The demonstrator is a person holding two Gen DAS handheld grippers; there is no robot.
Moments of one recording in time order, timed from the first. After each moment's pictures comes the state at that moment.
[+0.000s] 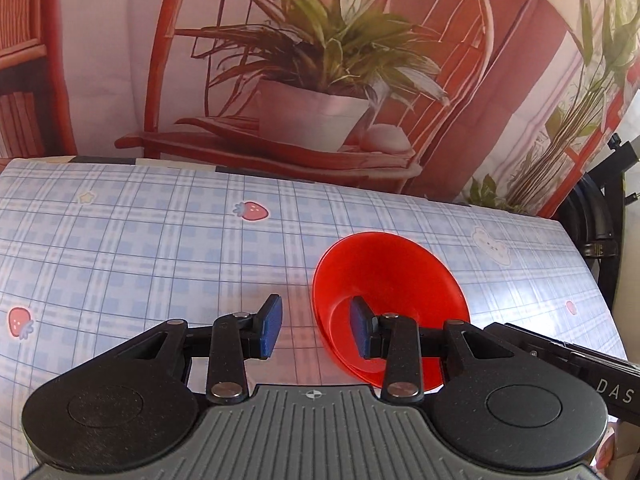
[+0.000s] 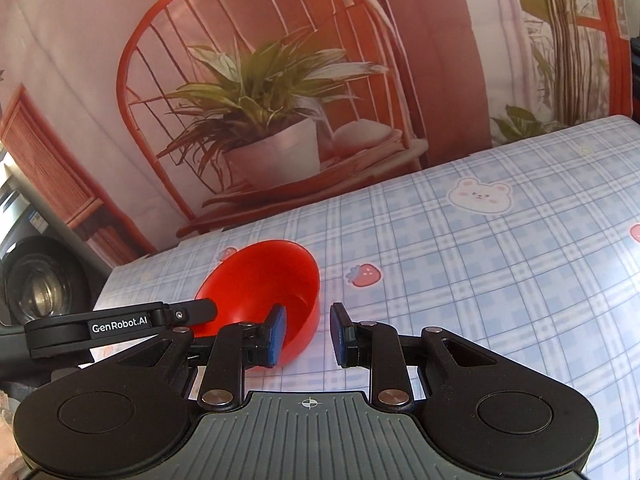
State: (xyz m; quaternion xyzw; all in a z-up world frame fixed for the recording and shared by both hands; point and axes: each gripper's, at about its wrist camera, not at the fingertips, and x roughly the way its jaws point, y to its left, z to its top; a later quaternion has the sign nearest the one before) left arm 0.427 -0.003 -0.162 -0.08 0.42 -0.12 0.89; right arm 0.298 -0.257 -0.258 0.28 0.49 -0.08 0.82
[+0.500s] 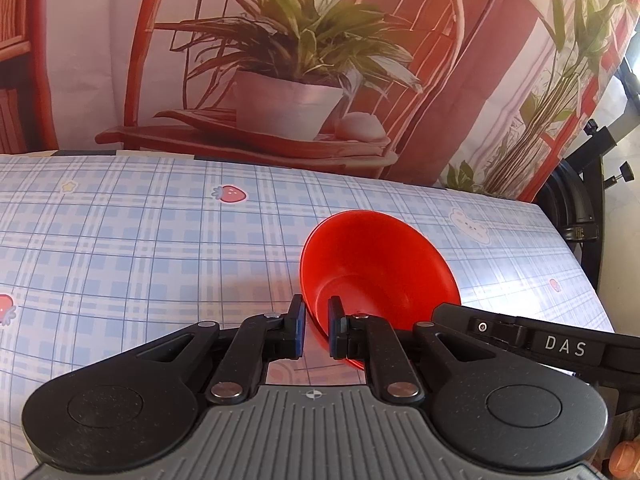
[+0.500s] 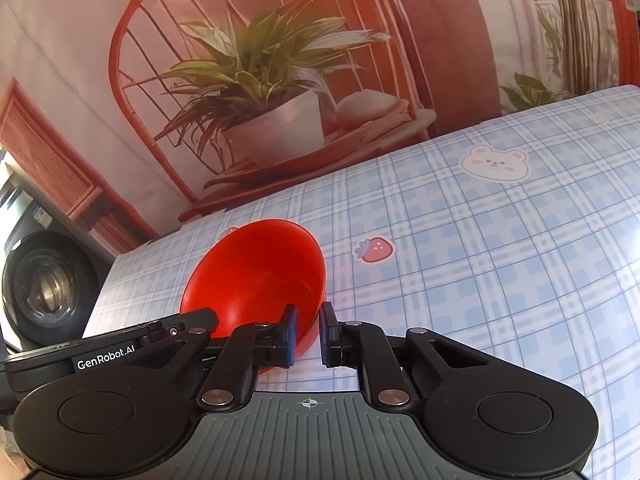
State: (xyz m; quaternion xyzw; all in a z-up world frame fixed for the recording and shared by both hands) left arm 0.409 -0.002 -0.166 -0.07 0.42 -0.15 0.89; right arm 0.299 -0.254 -0.268 0.30 0.51 -0.07 0.81
